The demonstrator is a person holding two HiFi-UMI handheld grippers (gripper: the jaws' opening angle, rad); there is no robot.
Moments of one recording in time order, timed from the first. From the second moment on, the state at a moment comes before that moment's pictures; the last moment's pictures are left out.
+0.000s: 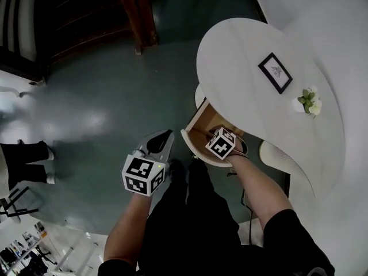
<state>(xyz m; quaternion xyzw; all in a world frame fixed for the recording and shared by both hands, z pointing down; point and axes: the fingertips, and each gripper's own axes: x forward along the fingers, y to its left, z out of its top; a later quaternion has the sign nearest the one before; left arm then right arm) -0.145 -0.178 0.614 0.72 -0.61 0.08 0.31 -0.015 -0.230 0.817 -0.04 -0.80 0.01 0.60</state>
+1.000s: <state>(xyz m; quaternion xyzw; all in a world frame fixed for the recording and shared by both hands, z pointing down) -0.076 -0.150 0.494 0.74 -0.62 0.13 0.20 0.040 -0.200 0.555 0.11 -0.93 0.09 0.33</state>
